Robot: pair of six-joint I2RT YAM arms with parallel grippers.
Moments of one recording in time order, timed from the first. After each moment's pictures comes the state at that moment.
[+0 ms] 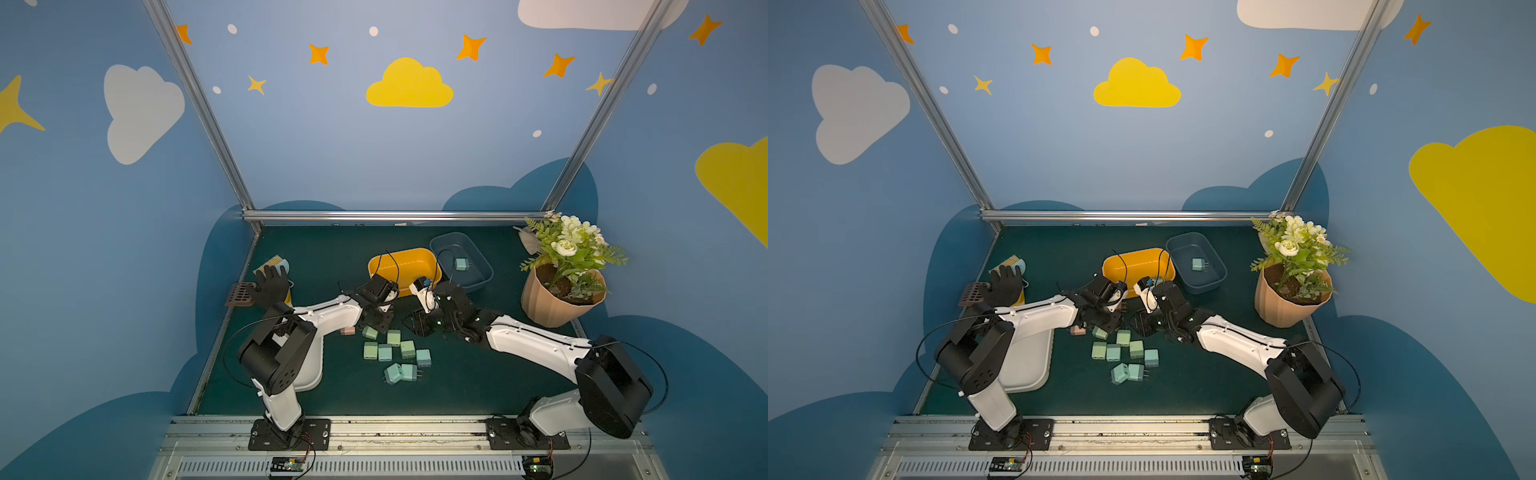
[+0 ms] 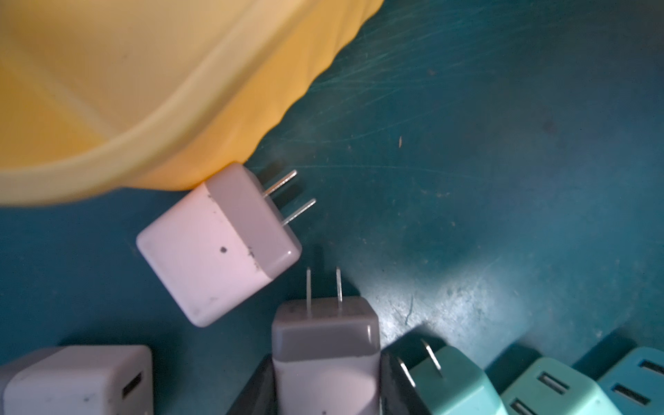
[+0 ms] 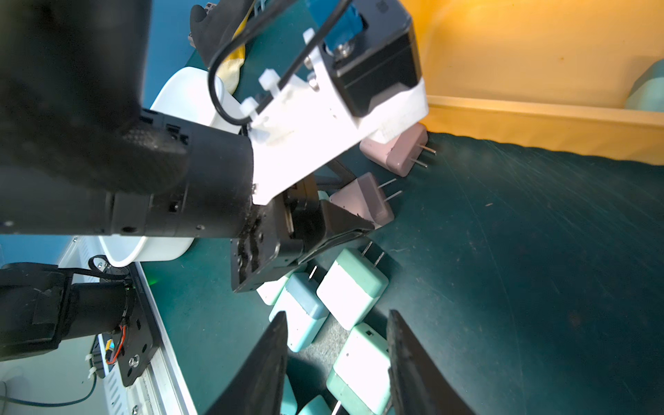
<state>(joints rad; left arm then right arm) -0.63 1.75 1.02 -0.39 0.04 -0.07 0.80 1.45 0.83 -0.08 -0.29 0.36</state>
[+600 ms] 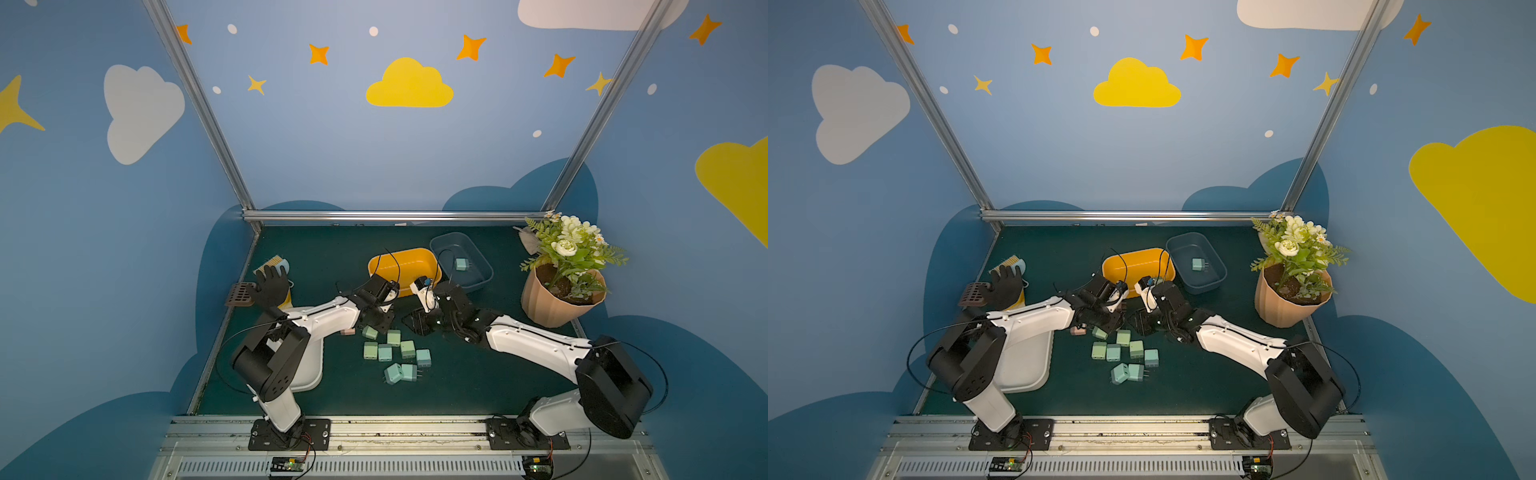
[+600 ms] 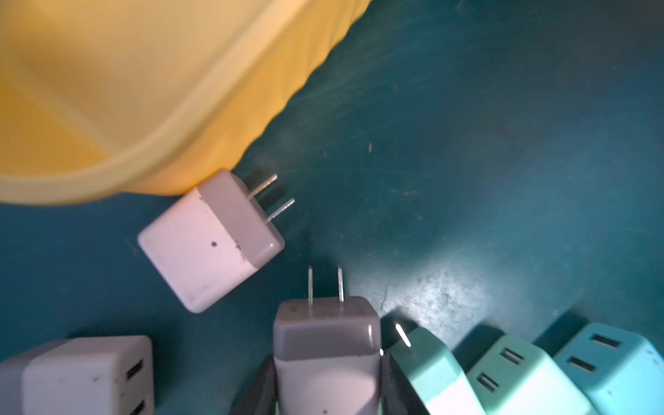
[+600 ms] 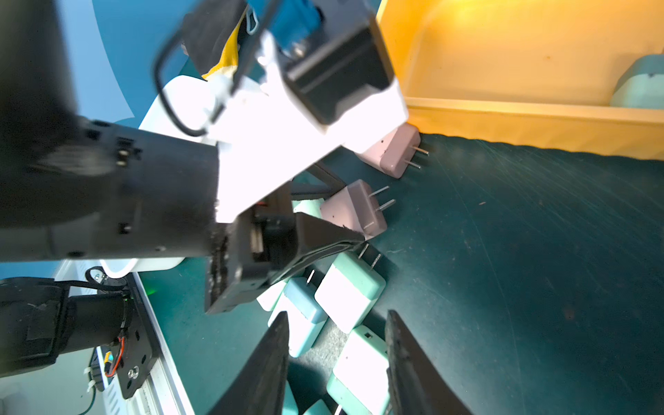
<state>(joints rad) -0.63 1.68 1.00 -0.40 0.07 -0.06 0.80 1.45 0.83 -0.08 -0.27 0.40</state>
